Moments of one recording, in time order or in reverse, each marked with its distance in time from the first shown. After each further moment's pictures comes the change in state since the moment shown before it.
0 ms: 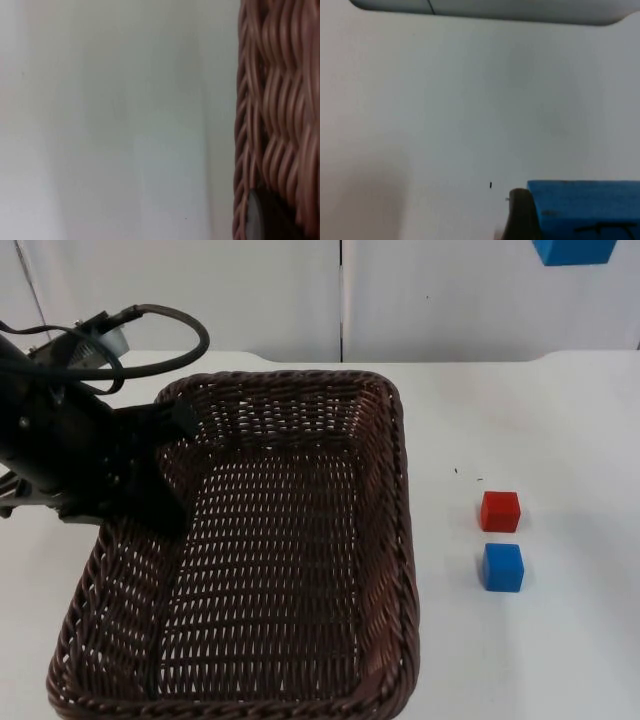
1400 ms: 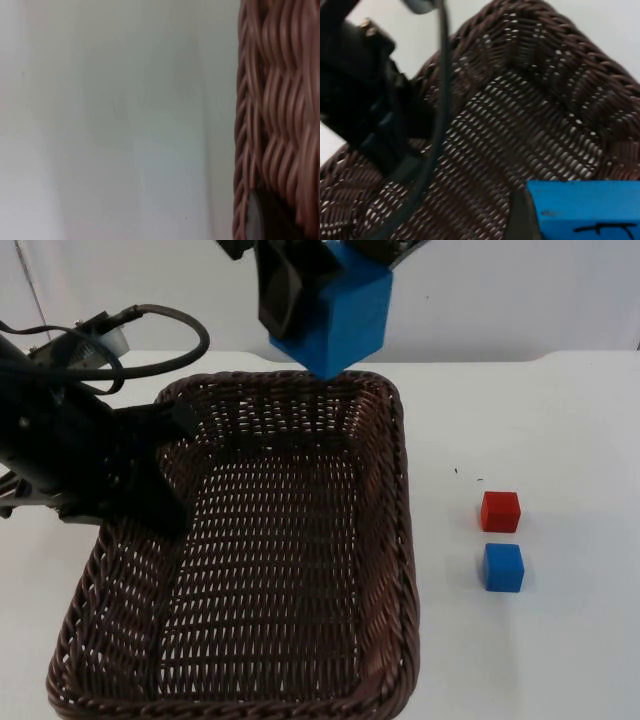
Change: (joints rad) right arm 0.458 -0.002 0.000 0.099 0.091 -0.252; left arm 0.000 0.000 0.000 0.000 0.000 0.000
